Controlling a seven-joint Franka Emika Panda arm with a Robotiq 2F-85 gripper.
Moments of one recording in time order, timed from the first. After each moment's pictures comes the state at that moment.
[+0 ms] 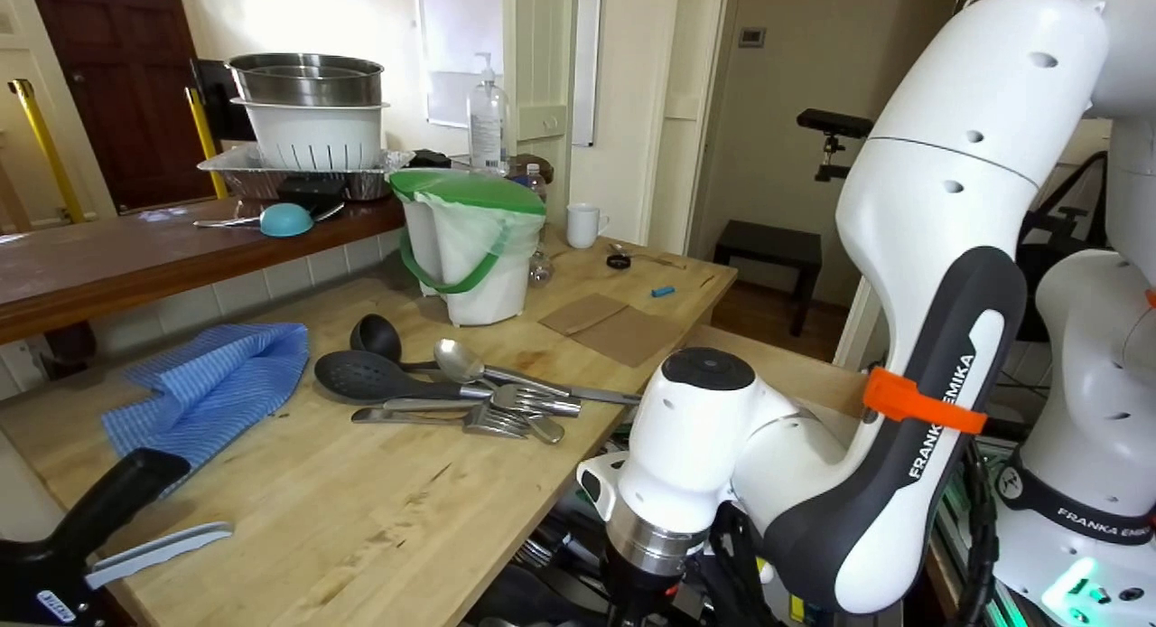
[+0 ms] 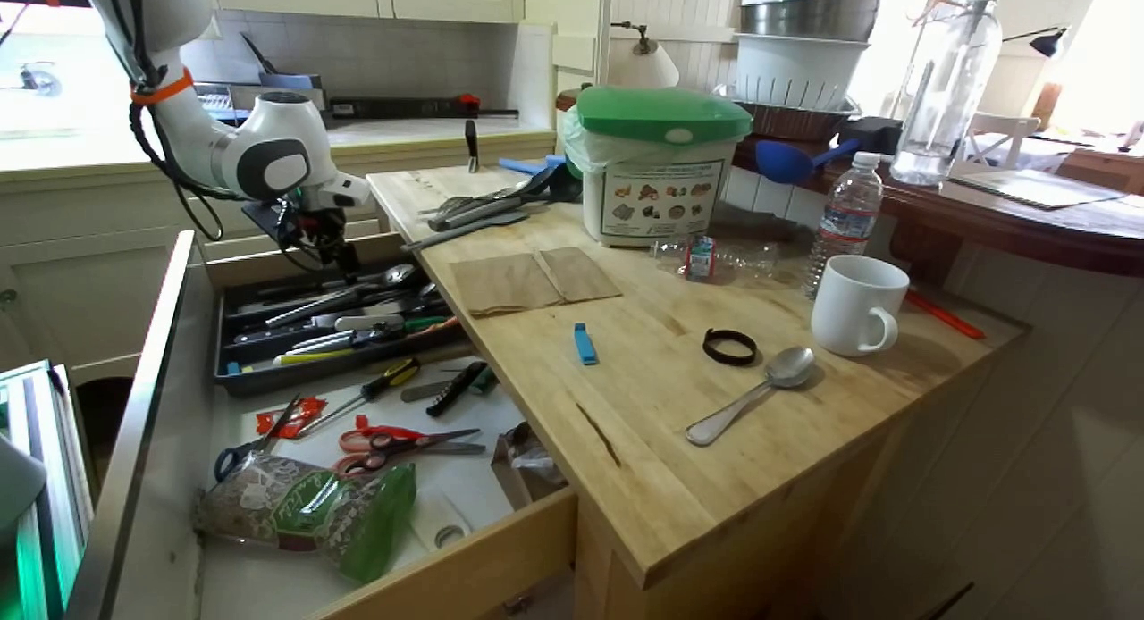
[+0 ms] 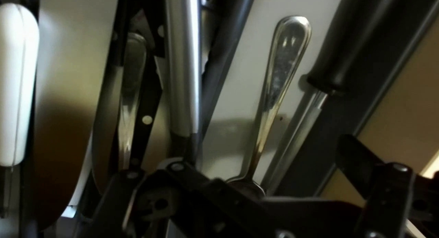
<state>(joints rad) 0.30 0.48 0.17 -2.33 0.04 3.00 0.34</state>
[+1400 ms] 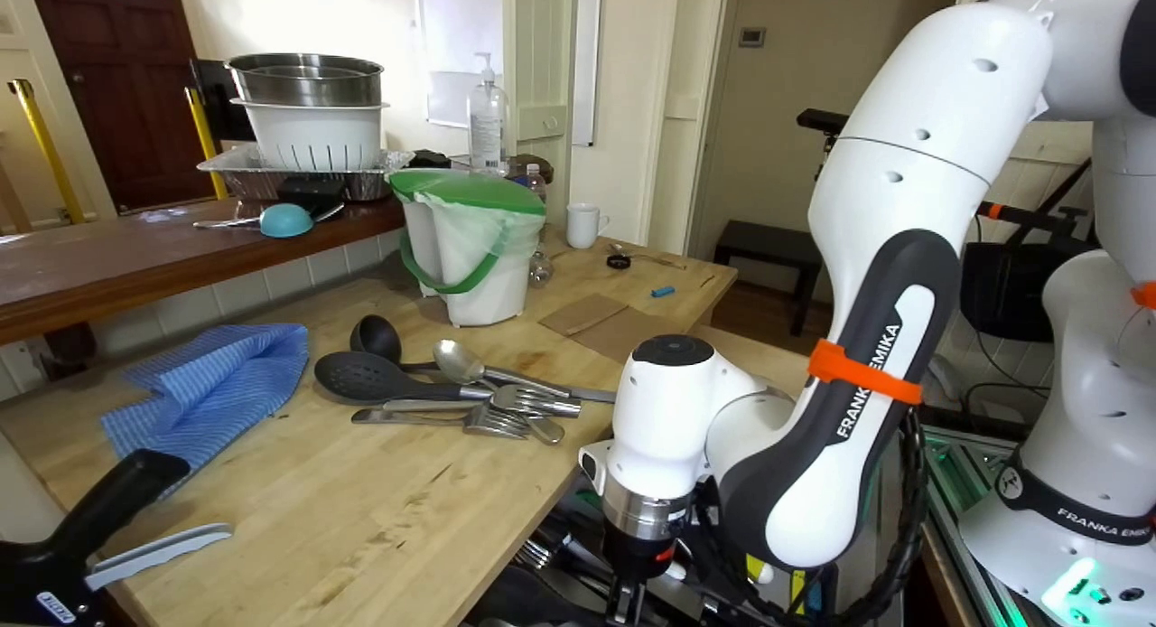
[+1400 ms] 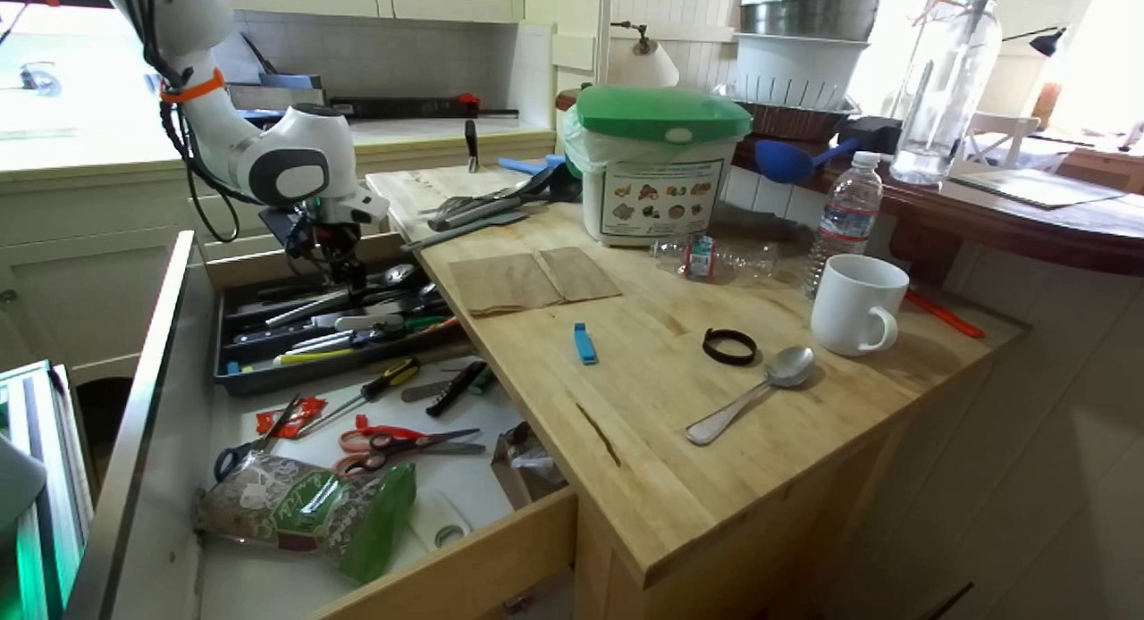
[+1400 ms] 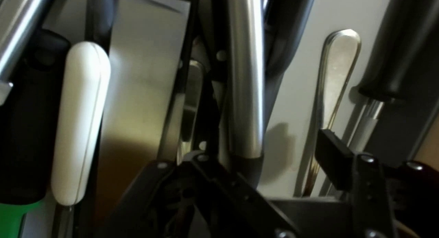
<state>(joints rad) 0.18 0.50 0.22 -2.31 0.15 2.89 0.24</state>
